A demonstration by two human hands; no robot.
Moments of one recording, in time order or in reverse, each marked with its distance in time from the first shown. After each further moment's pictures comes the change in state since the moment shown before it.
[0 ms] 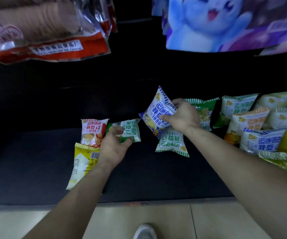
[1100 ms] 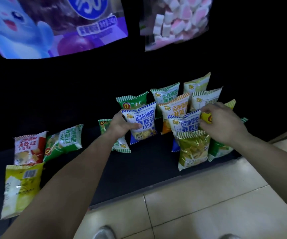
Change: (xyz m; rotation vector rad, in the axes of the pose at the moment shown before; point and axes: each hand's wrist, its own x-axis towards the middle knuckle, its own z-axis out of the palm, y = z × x) left_hand 0.021 0.126 0.208 -0.113 -0.467 0.086; right_hand -0.083 0.208 -0.233 -0.500 0.110 0.032
